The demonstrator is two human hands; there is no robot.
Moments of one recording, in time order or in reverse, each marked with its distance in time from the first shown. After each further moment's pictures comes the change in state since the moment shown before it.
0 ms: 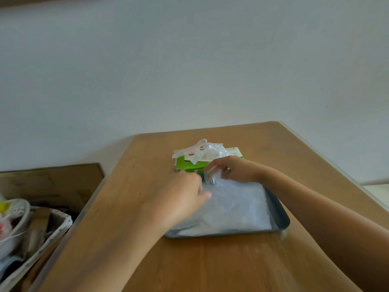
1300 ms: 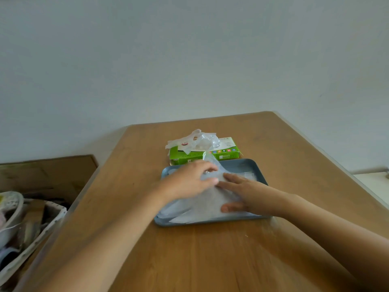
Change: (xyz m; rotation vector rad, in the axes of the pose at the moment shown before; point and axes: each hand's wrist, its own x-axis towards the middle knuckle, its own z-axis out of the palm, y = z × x) left_hand 0.044 -0.007 0.044 -0.411 -0.163 0.148; right_hand -0.091 -0.008 0.035 -0.243 -0.168 0.105
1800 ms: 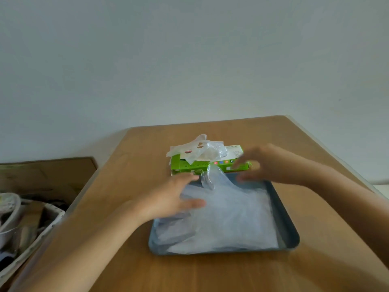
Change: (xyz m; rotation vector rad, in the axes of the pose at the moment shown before) left_hand -0.004 -0.051 -0.010 0.049 -0.042 -0.208; right_hand 0.032 0.026 -0.089 0.034 0.232 -0.035
